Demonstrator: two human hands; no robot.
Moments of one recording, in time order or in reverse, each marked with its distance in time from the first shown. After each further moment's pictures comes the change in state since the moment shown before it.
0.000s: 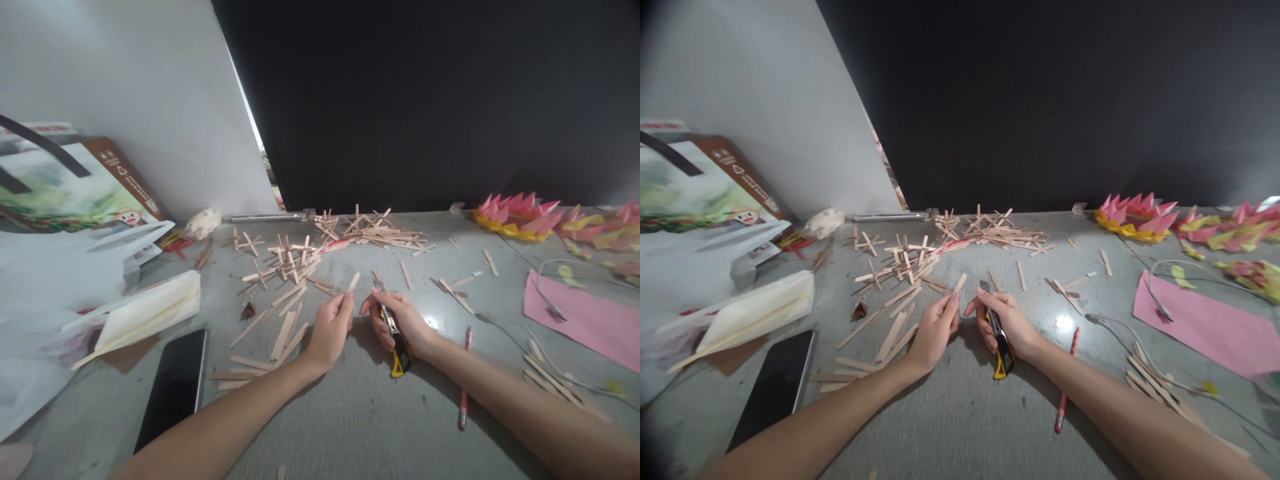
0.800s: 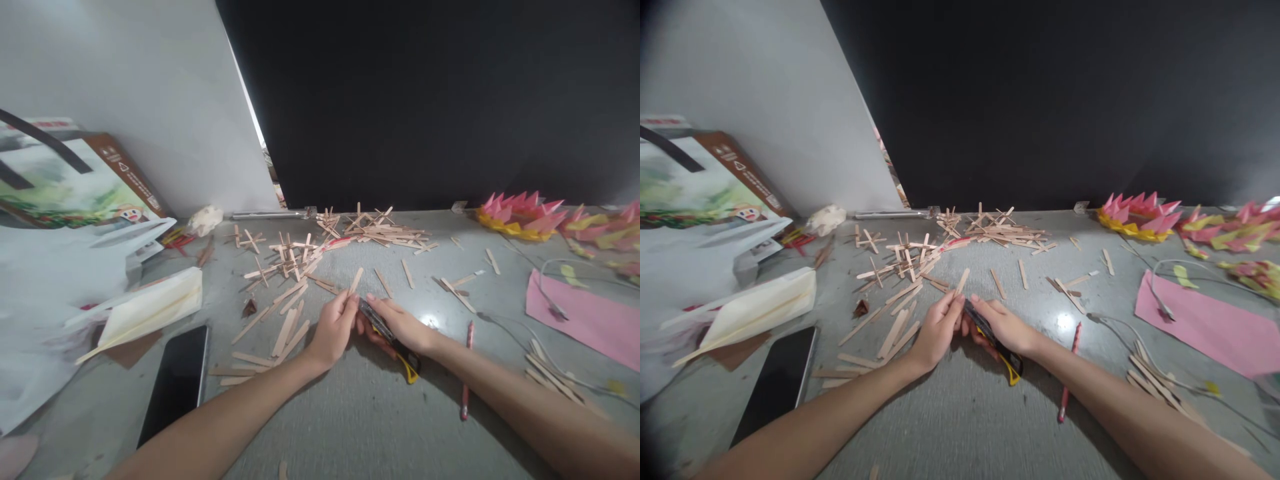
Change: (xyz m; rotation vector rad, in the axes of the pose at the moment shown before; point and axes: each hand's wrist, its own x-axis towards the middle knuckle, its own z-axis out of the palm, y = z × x) left_hand -0.001 0.003 0.001 -0.013 -0.063 0.032; right_hand -0.003 -0.006 0.002 -0.351 -0.169 0.096
